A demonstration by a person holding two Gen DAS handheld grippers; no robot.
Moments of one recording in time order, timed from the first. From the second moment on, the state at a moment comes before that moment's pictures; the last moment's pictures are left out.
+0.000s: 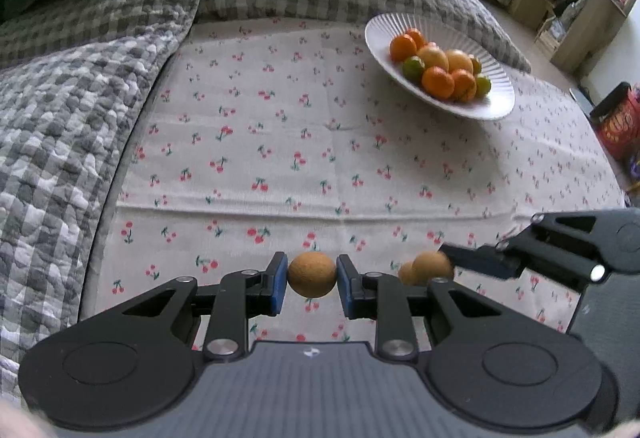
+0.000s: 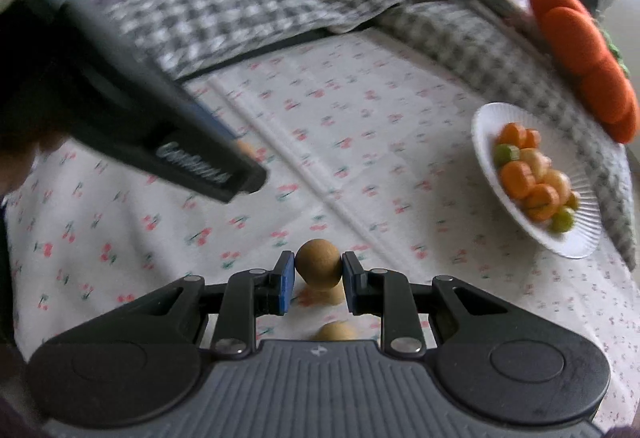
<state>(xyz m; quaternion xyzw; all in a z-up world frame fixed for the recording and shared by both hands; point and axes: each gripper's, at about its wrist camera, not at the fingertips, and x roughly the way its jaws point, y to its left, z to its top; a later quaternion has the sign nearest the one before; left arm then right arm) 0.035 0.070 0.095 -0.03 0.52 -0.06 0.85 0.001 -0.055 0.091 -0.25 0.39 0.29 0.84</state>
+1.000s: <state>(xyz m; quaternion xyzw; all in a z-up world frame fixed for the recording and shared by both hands) 0.080 -0.018 0.131 -0.04 0.48 -0.08 0.87 0.064 -0.150 0.118 -0.16 0.38 0.19 0.89</state>
